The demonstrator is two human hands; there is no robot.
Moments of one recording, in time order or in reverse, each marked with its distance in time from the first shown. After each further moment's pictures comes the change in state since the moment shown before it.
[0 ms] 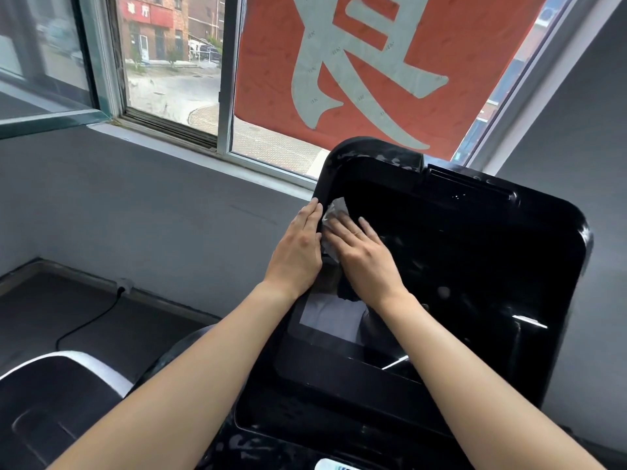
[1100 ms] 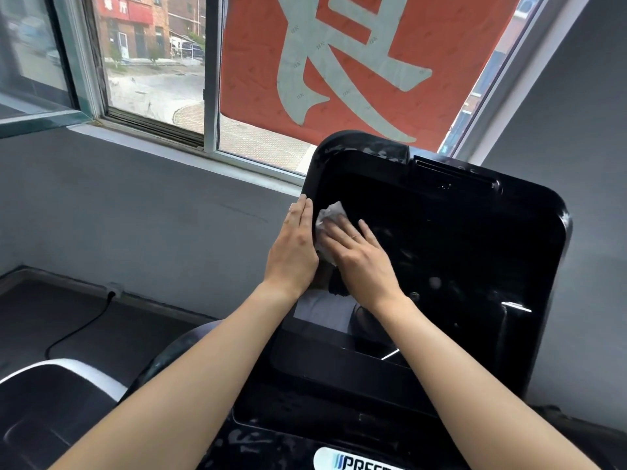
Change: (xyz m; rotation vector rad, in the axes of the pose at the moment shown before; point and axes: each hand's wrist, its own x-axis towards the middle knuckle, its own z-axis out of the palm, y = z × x) left_hand -0.005 0.006 0.012 0.063 0.007 -0.043; right_hand -0.023 -0.004 0.000 -0.012 -0.039 0.089
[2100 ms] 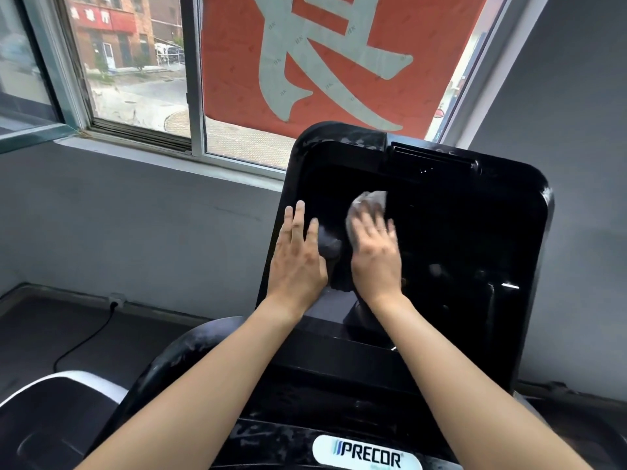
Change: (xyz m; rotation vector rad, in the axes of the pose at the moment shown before) left_hand -0.033 0.026 0.020 0.247 -0.018 0.097; right_hand -0.026 0.008 -0.006 0.056 0.128 0.473
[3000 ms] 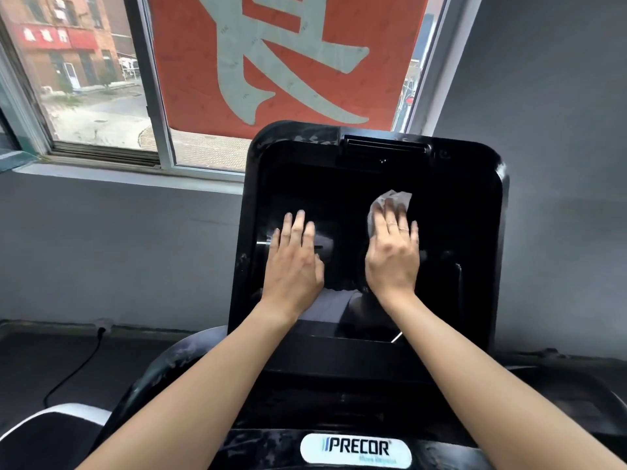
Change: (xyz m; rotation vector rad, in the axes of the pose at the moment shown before) left_hand 0.001 0.040 0.015 0.095 -0.080 0.120; right_hand -0.021 0.065 -0.028 -0.136 0.109 0.236
